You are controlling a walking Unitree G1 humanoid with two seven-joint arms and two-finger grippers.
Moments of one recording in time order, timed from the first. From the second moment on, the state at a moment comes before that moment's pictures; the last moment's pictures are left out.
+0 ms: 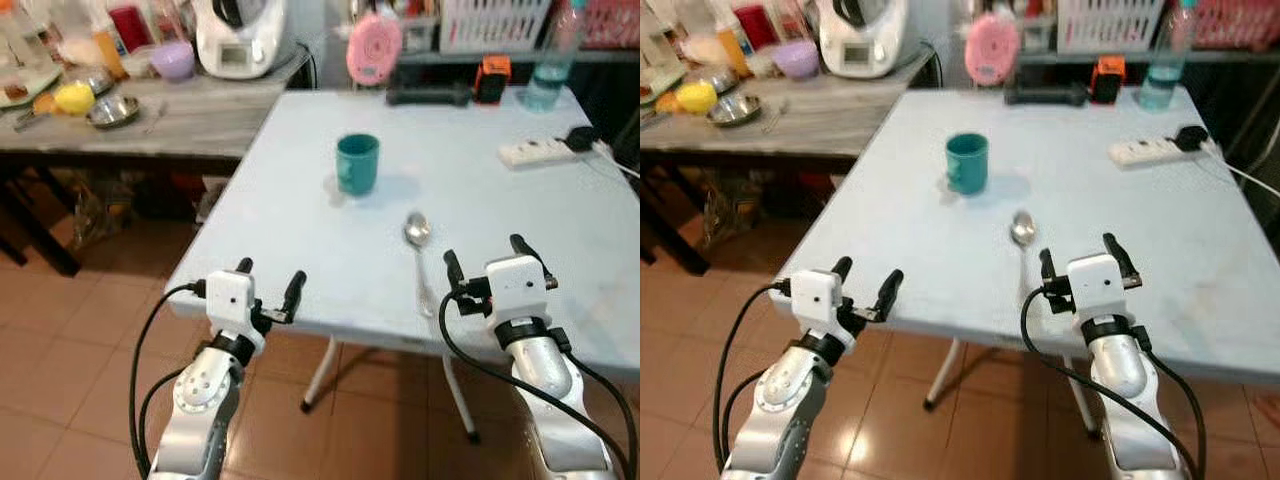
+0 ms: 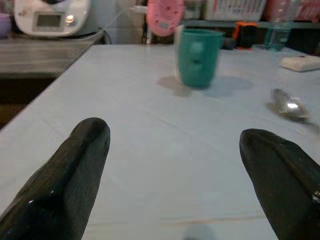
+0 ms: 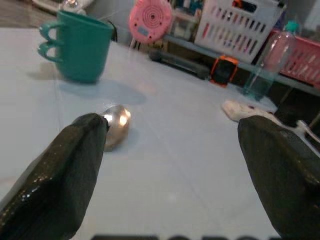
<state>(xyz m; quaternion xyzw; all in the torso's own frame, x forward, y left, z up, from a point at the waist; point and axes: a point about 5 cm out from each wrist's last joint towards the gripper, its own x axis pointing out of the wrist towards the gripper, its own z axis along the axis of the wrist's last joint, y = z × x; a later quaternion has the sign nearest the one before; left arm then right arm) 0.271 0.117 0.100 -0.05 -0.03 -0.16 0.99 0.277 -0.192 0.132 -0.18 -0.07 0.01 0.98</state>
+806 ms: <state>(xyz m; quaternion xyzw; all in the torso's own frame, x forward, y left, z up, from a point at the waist) 0.254 0.138 0.094 -0.01 0.00 -0.19 0.98 0.265 -0.152 0.121 -0.11 -0.05 0.09 0.99</state>
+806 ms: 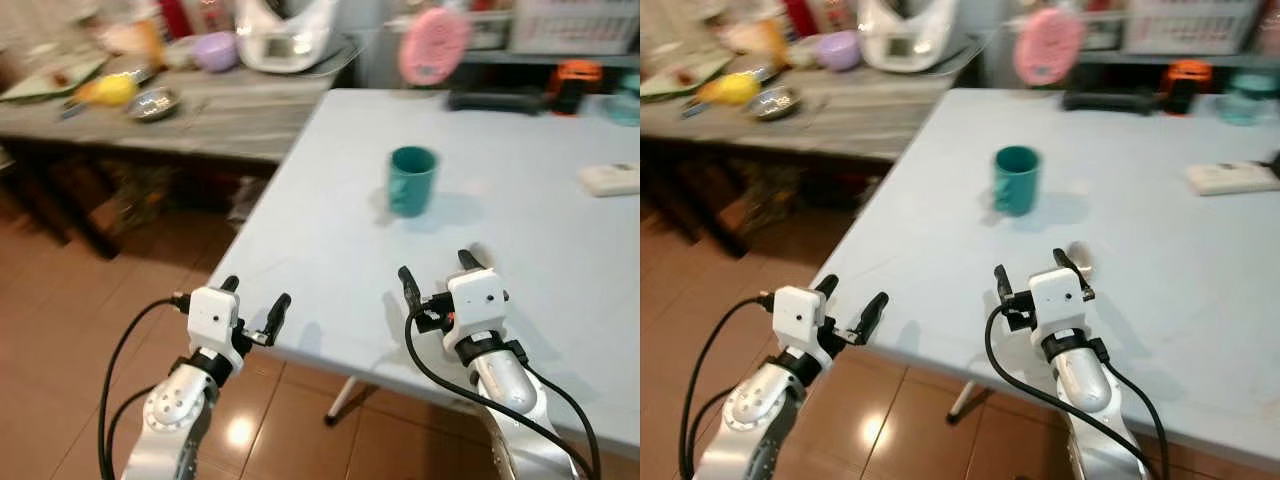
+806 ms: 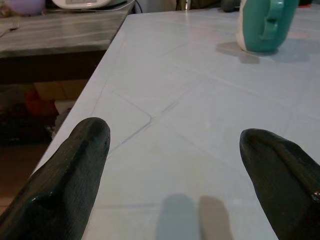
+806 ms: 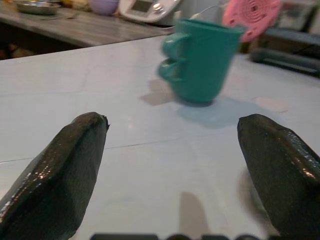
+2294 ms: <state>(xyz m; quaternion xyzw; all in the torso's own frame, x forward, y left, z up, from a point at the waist) 0.261 0.112 0.098 -0.02 0.01 -0.25 0.97 0.243 -0.174 0.129 -0.09 0.00 0.03 1.00</state>
